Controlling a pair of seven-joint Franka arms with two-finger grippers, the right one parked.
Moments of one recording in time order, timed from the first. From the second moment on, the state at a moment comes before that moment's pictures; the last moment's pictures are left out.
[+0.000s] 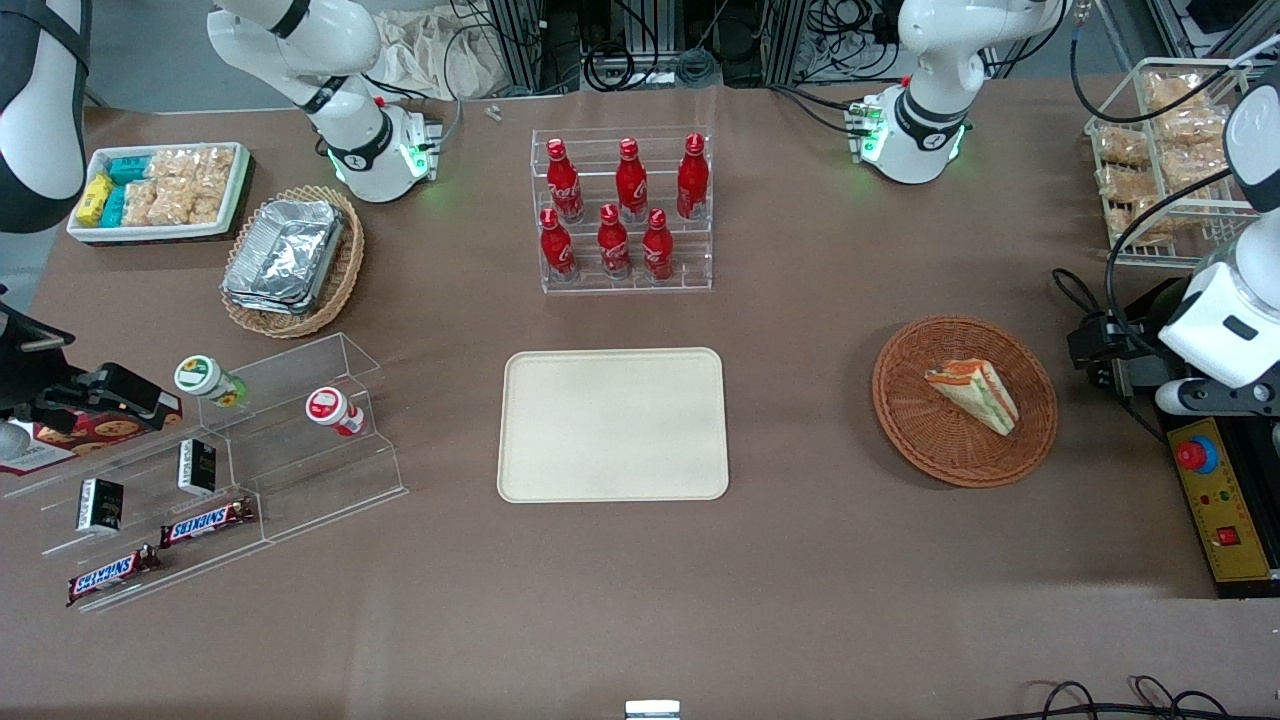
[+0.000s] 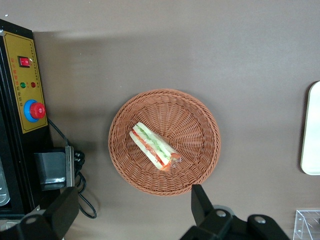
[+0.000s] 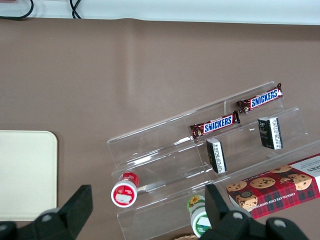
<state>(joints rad) 0.23 0.18 -0.31 -1.48 0.11 1.61 -0.05</state>
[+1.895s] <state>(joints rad) 0.25 0.18 -0.30 -2.13 0.11 2.28 -0.98</state>
